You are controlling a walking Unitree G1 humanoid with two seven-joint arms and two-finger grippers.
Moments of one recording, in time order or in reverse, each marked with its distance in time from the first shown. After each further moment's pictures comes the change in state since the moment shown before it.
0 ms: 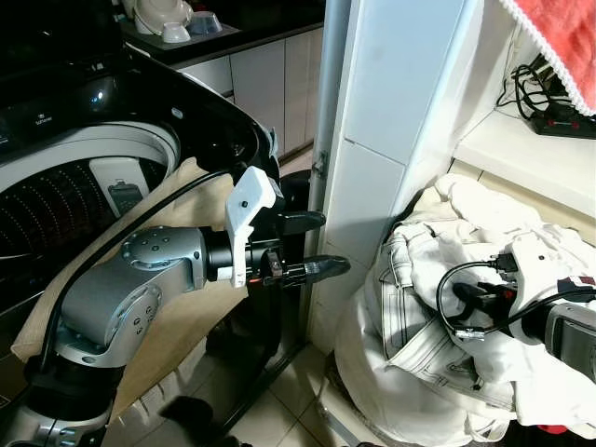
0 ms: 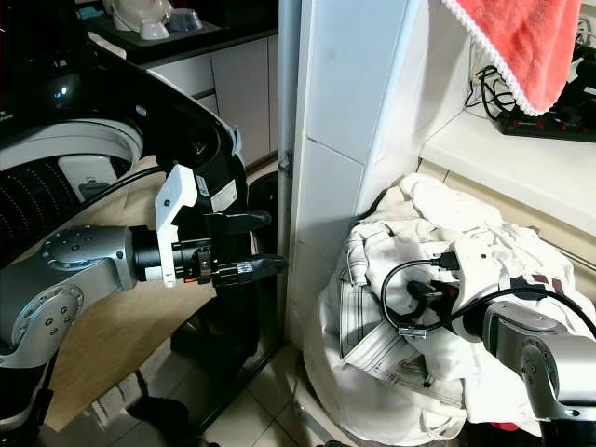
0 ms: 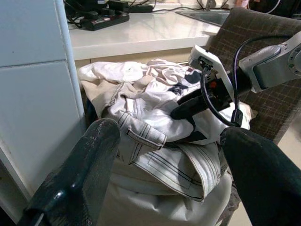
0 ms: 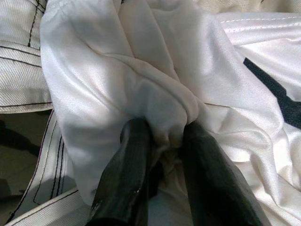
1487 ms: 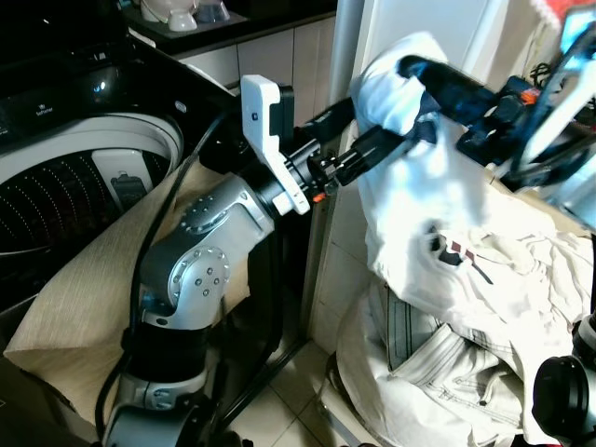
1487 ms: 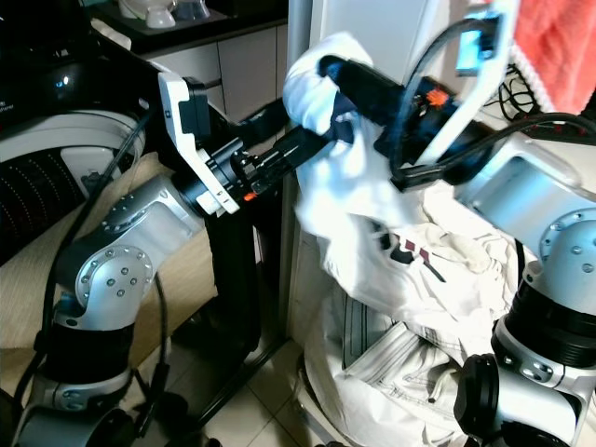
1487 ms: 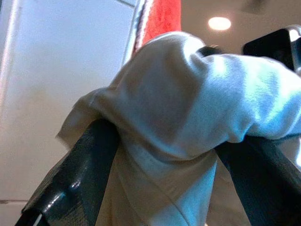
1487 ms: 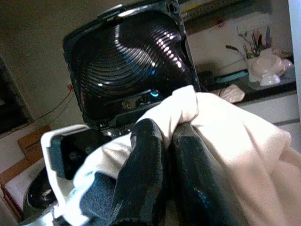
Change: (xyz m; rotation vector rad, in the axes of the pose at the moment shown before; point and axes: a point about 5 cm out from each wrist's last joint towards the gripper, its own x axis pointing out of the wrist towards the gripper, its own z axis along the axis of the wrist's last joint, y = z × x) left arm 0.048 0.003 0.068 -0.148 -0.579 0.111; right arm -0.086 0.115 0.181 0.045 -0.709 0.827
